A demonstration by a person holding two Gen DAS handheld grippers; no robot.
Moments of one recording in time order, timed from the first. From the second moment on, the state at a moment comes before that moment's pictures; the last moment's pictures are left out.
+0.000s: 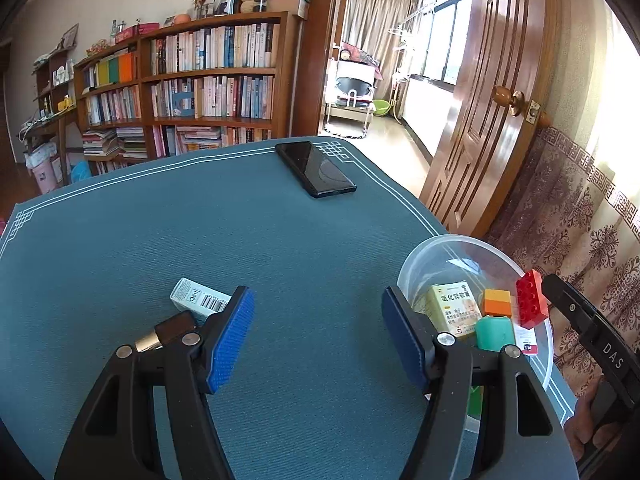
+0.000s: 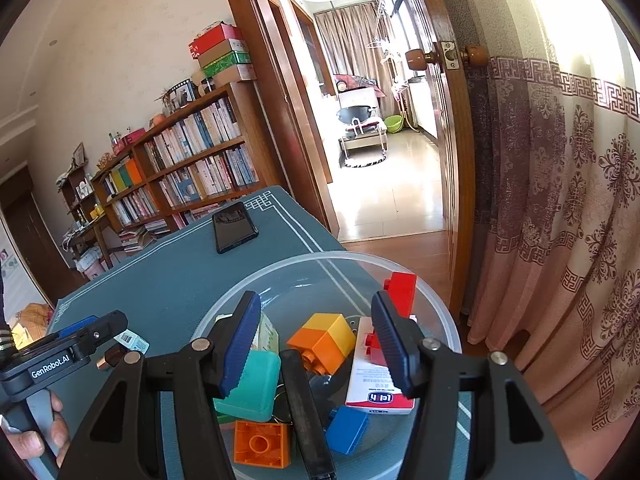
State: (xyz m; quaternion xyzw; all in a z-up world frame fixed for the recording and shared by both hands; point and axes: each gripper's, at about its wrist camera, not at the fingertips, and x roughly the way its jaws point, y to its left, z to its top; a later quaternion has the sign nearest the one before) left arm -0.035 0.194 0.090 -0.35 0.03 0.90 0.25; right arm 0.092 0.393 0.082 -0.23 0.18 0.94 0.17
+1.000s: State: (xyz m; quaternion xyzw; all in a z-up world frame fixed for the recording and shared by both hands) left arm -0.097 0.117 0.038 -0.41 0.00 0.91 0.13; right arm 0.088 0.363 0.077 -0.24 0.16 0.95 0.12
